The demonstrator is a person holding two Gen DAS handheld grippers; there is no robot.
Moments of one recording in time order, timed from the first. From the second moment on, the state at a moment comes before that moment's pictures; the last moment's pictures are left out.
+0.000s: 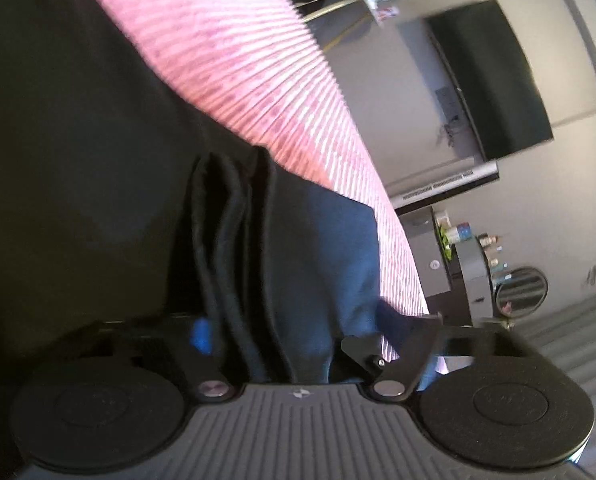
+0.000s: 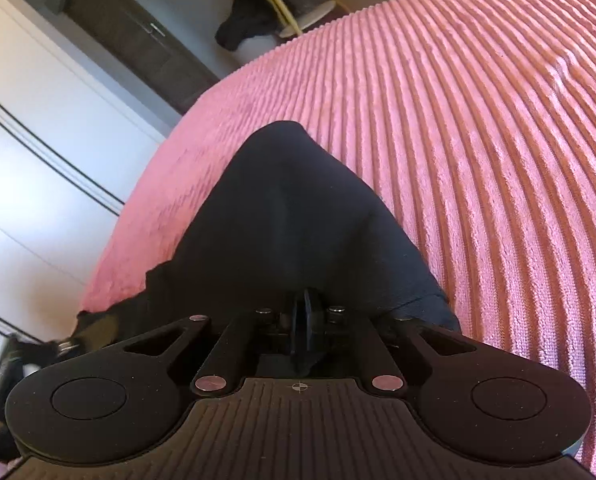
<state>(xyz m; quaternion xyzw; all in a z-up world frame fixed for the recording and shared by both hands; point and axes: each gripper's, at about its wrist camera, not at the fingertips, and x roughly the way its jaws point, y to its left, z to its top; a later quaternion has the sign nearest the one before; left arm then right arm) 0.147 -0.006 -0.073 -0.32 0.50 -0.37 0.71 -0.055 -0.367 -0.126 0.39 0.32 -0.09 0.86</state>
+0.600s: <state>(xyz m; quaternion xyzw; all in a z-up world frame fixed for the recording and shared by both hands) 0.136 0.086 -0.005 -0.13 0.43 -0.24 0.86 -0.062 -0.360 -0.106 0.39 0.28 -0.01 0.88</state>
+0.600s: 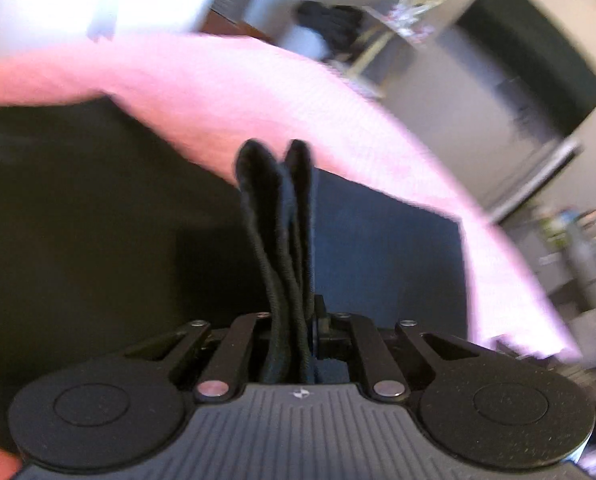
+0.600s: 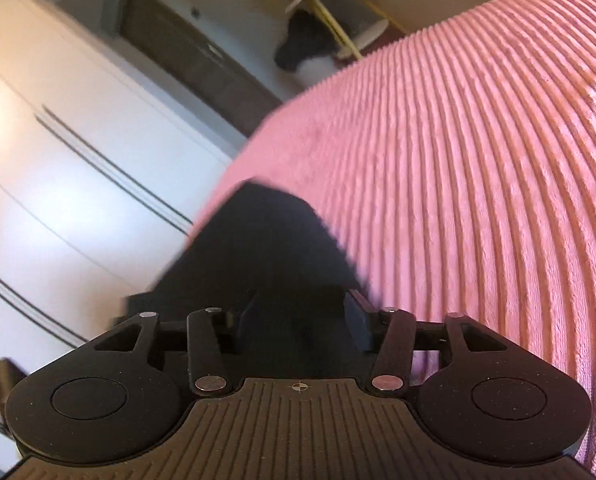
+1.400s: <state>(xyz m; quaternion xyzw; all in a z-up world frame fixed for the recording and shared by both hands) 0.147 0.132 -0.060 -0.27 0.43 -0.21 0.83 0.045 -0.282 -0.111 0.11 0.36 -0.05 0.93</state>
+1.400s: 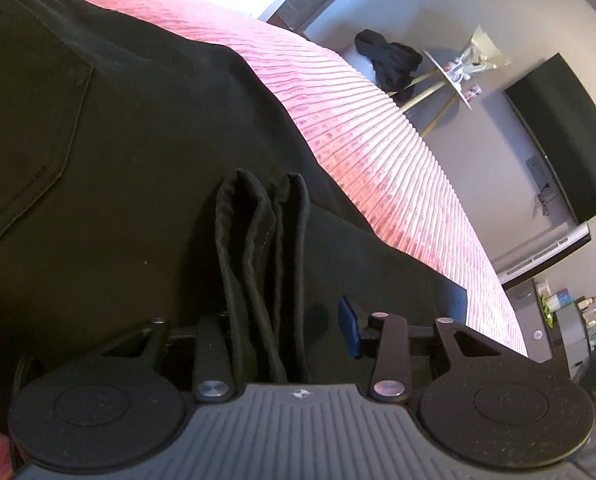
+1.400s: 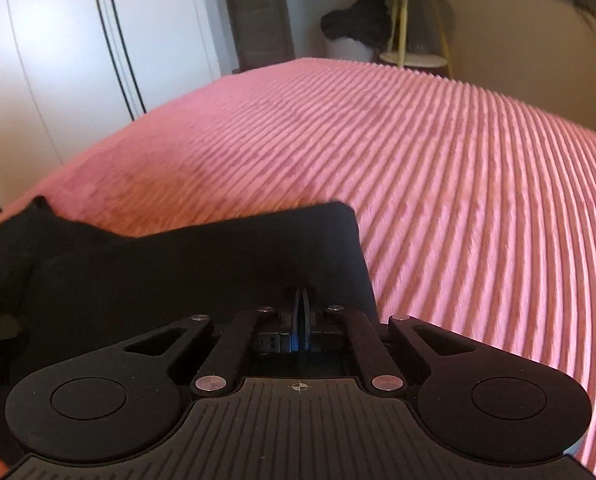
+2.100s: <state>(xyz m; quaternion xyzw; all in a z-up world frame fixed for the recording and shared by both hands) 0.126 0.127 -0.031 -0.19 0.33 -0.18 0.91 -0.032 -0.263 -0.092 0.22 0.33 0.02 0.92</state>
